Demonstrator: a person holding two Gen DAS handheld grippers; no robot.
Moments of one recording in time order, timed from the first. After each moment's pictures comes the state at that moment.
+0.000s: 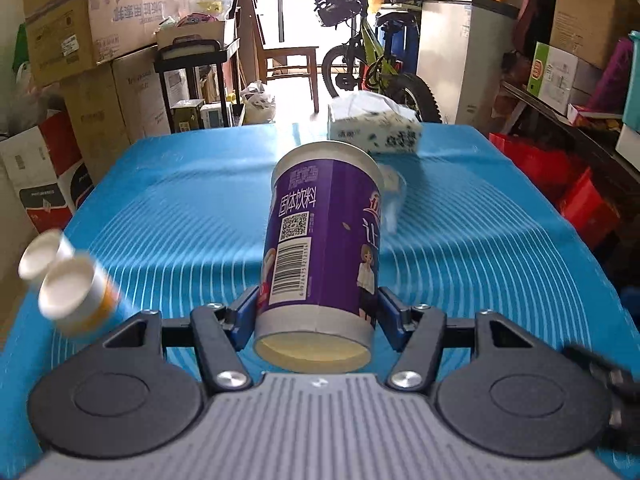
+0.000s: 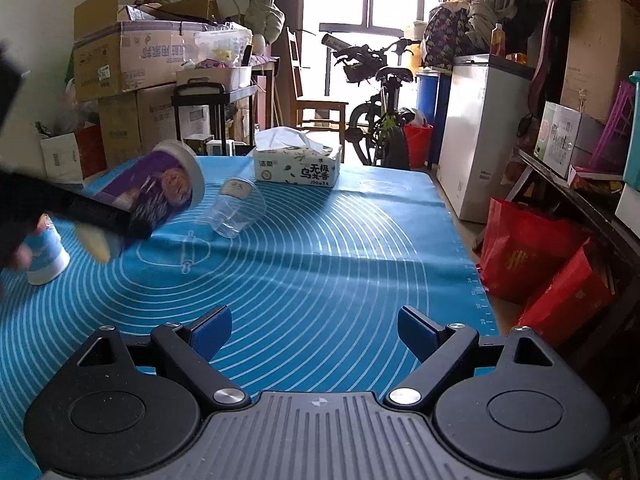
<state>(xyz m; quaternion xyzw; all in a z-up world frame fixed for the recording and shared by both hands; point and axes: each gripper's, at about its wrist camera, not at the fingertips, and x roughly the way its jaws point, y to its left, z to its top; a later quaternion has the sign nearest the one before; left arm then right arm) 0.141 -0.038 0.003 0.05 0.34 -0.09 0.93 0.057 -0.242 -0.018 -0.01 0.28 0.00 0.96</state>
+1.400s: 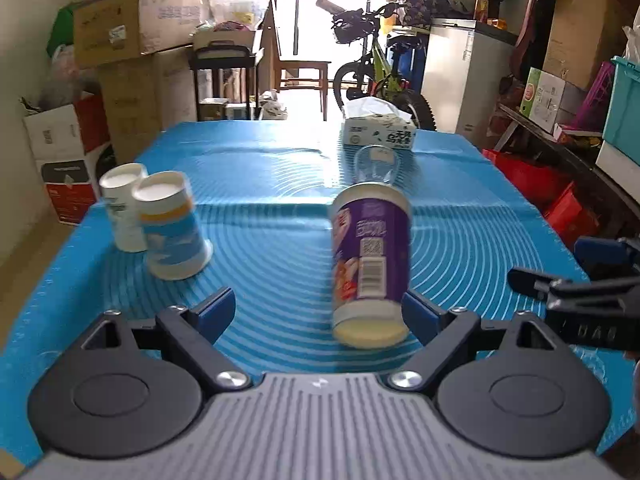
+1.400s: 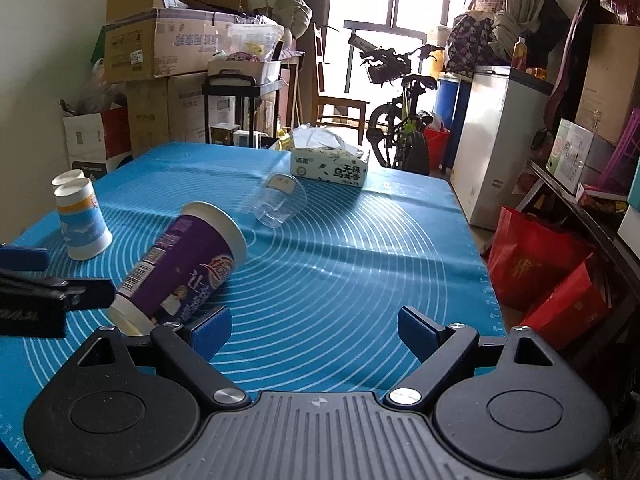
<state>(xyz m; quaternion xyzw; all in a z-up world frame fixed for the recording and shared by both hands) 0.037 0.008 0.013 0.01 0.32 -0.09 0.94 0.018 -0.203 0.005 -0.04 0.29 0.02 0.96</state>
